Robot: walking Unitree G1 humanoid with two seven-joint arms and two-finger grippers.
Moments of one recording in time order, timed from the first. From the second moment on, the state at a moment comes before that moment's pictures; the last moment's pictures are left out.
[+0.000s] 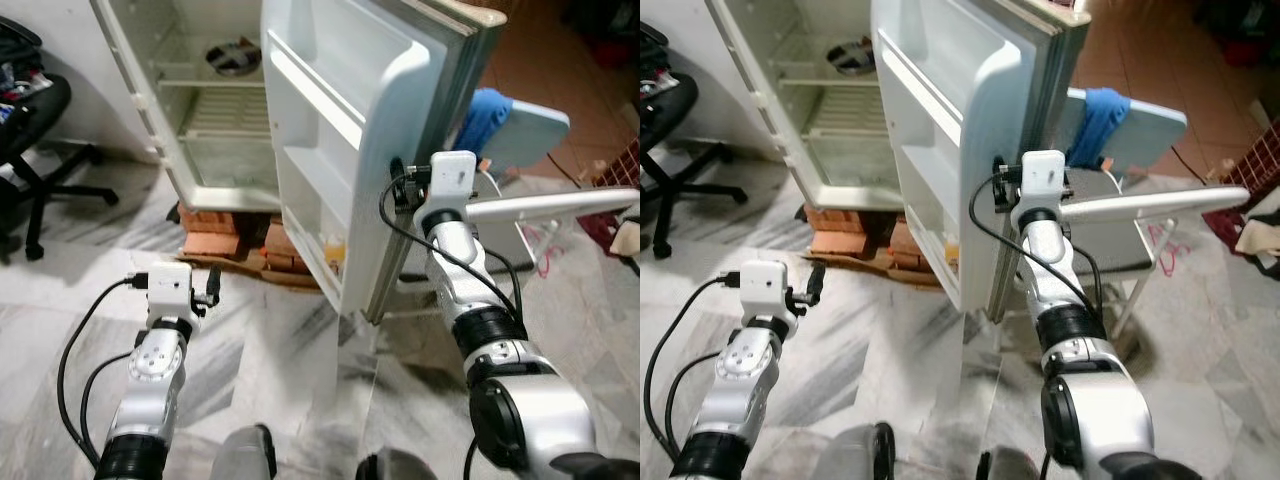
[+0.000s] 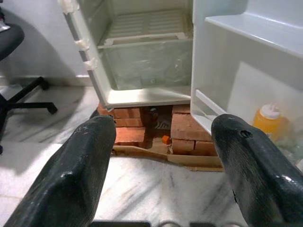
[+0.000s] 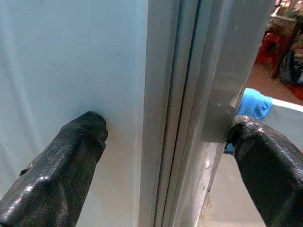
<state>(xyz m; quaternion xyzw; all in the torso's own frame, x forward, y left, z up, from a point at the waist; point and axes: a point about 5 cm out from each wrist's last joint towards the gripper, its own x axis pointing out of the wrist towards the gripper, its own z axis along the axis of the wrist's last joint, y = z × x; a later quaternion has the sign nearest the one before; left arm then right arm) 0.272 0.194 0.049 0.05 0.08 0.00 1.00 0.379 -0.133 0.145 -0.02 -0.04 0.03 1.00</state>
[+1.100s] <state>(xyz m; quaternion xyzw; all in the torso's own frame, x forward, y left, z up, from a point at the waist) 0.269 0.186 0.048 0.05 0.08 -0.02 1.00 0.306 -0.107 0.082 0.03 0.03 0.18 0.98</state>
